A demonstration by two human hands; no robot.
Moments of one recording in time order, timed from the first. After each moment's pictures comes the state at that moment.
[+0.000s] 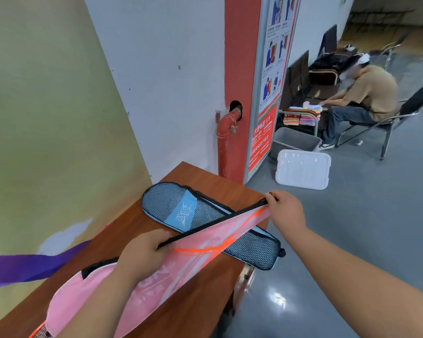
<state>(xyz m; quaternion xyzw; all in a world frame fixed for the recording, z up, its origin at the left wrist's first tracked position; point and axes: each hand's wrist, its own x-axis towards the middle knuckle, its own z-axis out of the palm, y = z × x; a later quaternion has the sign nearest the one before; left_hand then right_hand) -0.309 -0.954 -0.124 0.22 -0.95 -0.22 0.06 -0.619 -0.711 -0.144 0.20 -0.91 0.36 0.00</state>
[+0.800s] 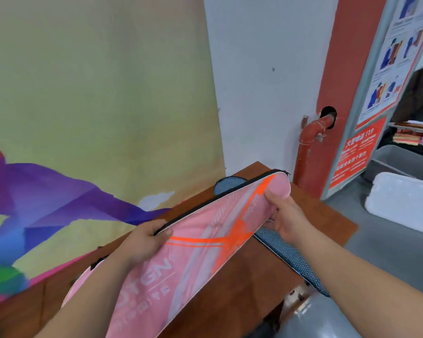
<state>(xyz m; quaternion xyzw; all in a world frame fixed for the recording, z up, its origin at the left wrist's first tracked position) -0.148 -0.963 -0.074 0.44 -0.83 -0.34 0.11 -0.516 -0.829 -0.115 0.12 -0.53 0.68 -0.50</state>
